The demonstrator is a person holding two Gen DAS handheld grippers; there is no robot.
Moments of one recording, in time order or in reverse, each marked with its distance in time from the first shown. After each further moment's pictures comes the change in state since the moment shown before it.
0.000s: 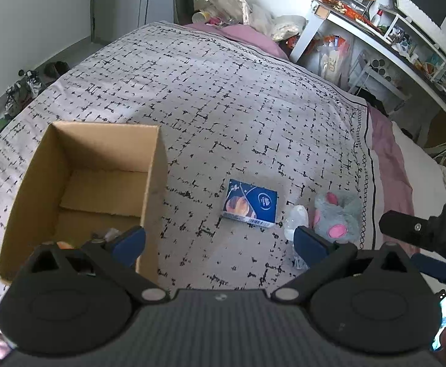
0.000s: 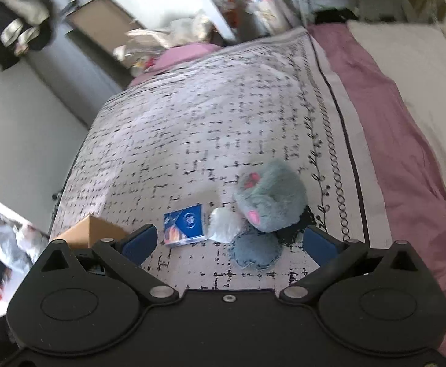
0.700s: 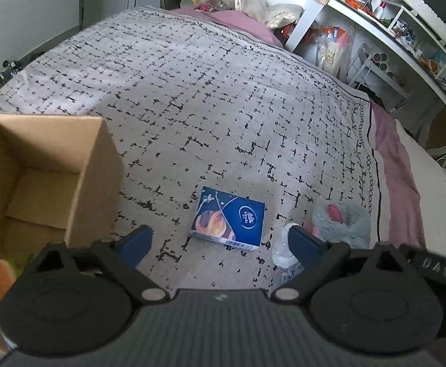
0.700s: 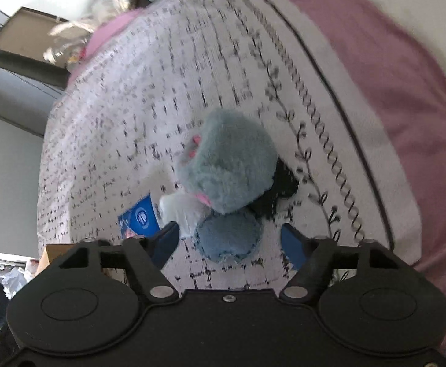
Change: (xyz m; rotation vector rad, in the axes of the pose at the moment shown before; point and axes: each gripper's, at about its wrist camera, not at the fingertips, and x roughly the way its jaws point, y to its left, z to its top) left arm 0.075 -0.021 0.010 -0.024 0.029 -0.034; right arm 0.084 -0.046 -0.005 0.281 0.202 -0.039
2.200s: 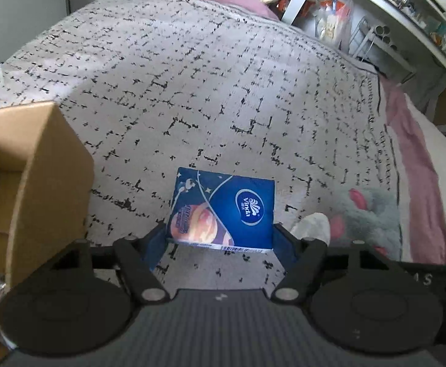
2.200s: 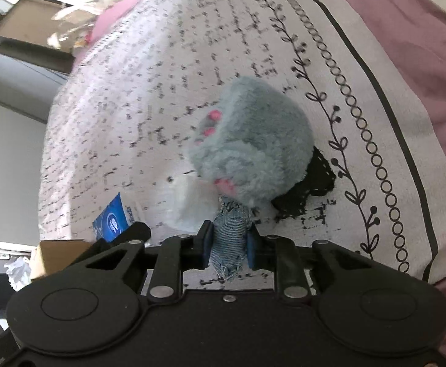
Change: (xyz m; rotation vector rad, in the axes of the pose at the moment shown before) left arm 0.039 -0.008 0.001 0.063 0.059 0.020; right arm 0.031 0.013 -0.003 -0.040 0.014 0.040
